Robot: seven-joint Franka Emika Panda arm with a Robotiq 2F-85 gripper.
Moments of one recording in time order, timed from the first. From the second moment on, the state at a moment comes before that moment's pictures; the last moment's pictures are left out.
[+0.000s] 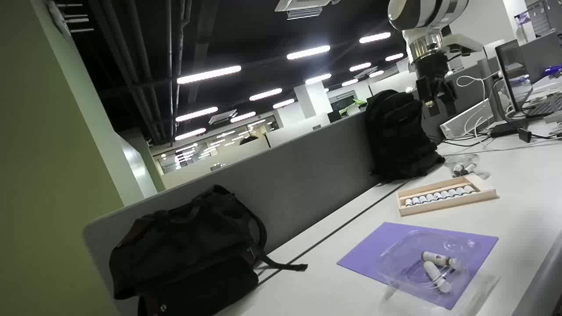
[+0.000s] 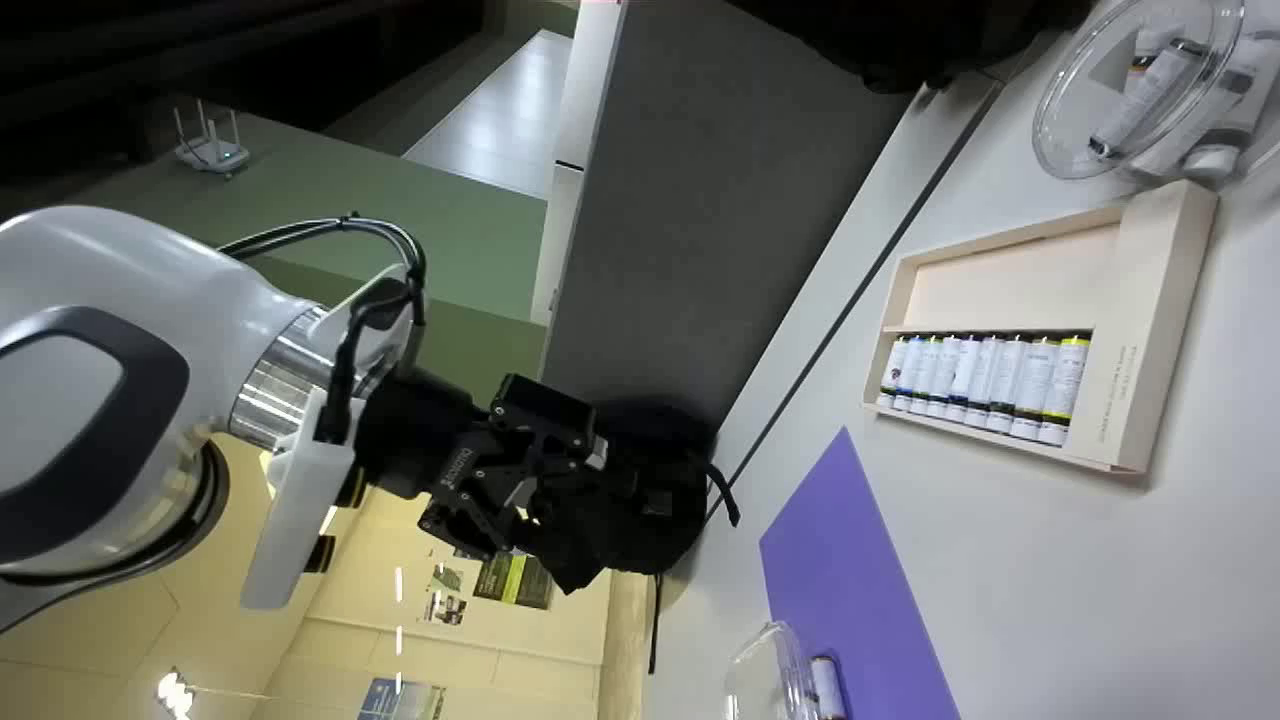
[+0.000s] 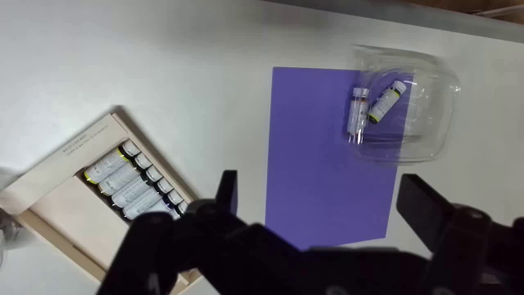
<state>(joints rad) -0.01 -0.26 -0.31 -2.39 0.18 1.99 -0.47</state>
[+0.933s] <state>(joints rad) -0.05 -0.14 -0.31 -2.29 0.32 2.10 -0.47</state>
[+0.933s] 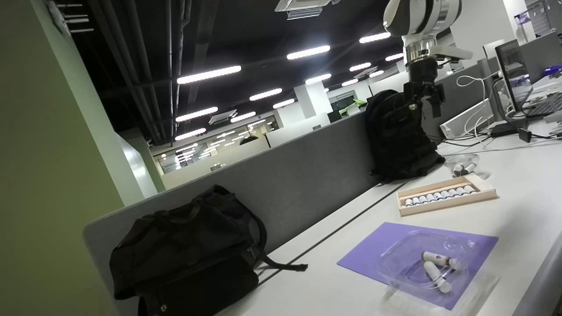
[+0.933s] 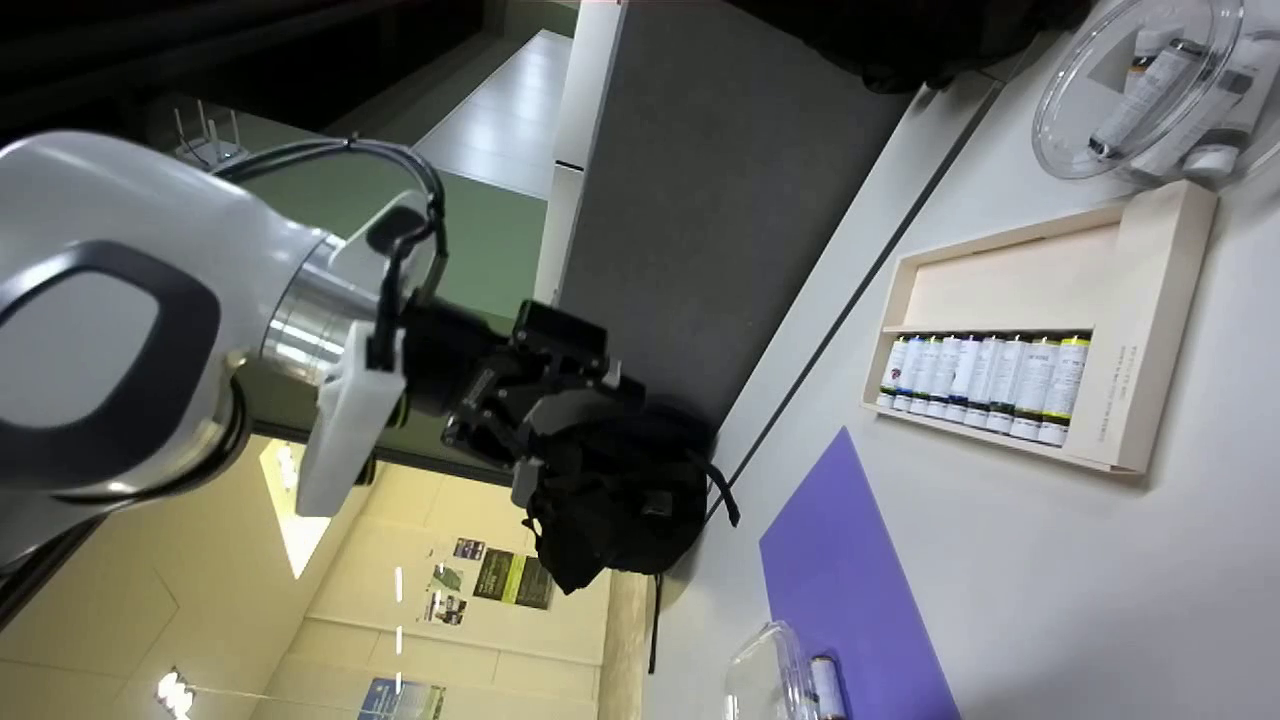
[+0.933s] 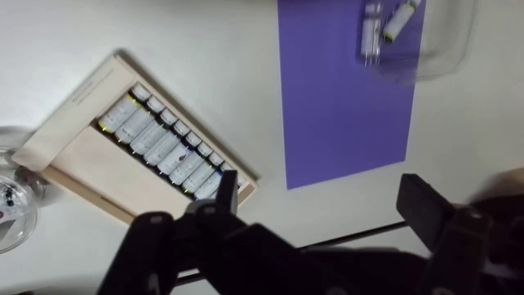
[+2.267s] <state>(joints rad) -0.12 0.69 -0.14 -1.53 0.22 1.89 0.15</state>
